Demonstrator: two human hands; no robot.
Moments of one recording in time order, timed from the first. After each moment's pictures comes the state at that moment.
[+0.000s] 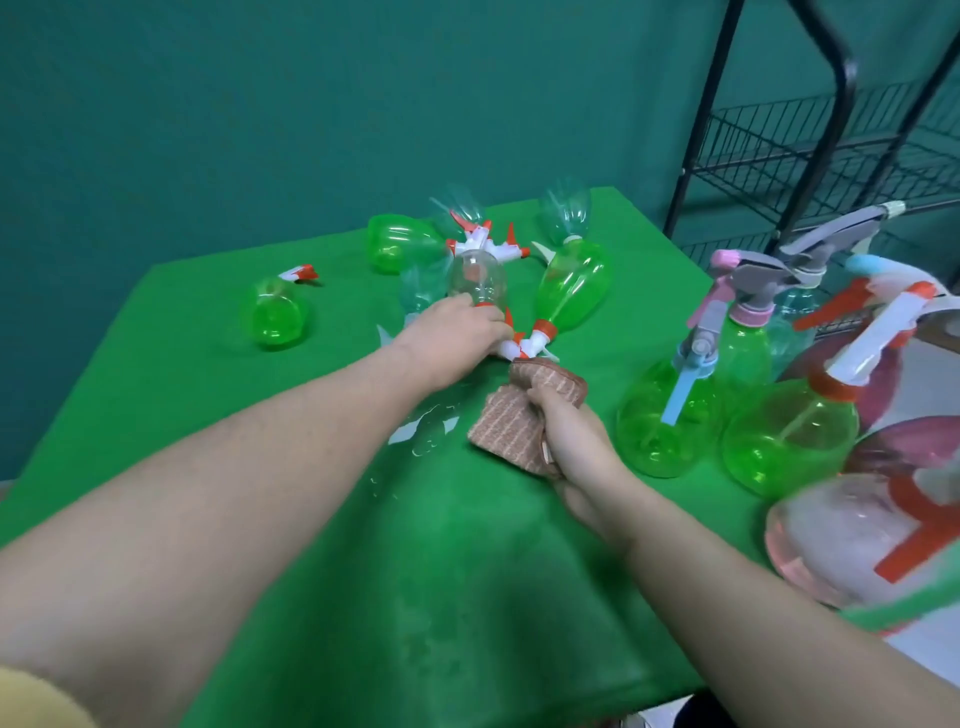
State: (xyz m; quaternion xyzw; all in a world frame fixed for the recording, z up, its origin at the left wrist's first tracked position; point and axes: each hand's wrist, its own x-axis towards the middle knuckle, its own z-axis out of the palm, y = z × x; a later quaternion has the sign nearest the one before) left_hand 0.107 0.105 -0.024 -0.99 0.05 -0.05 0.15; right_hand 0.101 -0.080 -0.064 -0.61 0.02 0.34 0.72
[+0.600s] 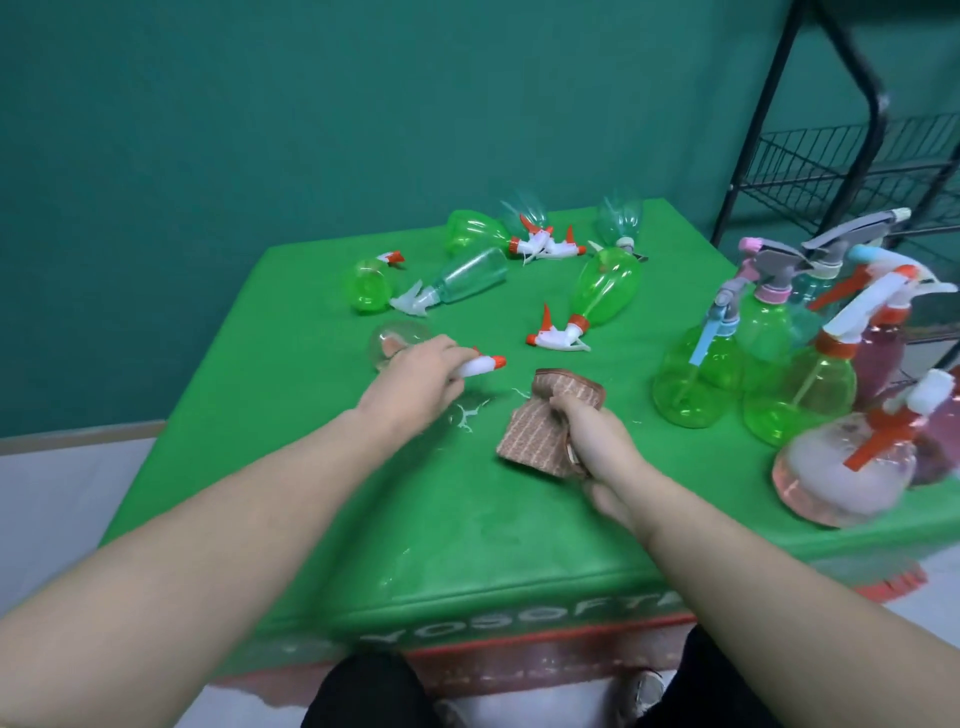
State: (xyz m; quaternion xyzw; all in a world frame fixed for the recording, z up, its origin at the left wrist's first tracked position) left_hand -0.083 0.072 -0.007 -0.97 -0.17 -0.10 -0.10; right_hand 0.013 -0.110 -0.043 -0.63 -0.02 0.39 0.67
